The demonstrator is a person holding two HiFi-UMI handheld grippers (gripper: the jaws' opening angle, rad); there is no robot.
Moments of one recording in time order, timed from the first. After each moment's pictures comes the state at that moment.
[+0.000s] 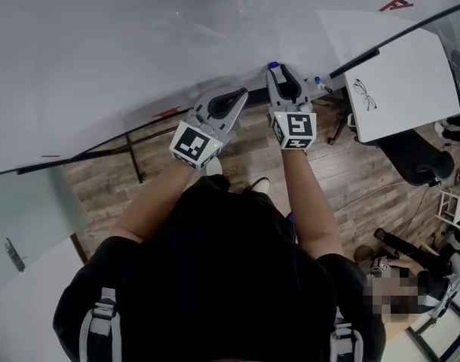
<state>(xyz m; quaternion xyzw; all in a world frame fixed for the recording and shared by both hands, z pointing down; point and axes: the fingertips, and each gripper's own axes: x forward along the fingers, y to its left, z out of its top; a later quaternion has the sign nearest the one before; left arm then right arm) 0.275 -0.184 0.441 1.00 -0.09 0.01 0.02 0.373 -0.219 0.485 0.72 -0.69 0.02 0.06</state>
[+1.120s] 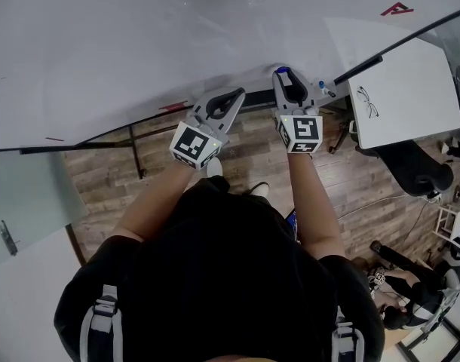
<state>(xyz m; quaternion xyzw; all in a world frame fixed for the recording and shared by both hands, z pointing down) 0.249 -0.178 0.433 0.99 -0.14 0.01 0.01 0.359 -0.205 0.465 0.69 -0.72 0.00 0.08</state>
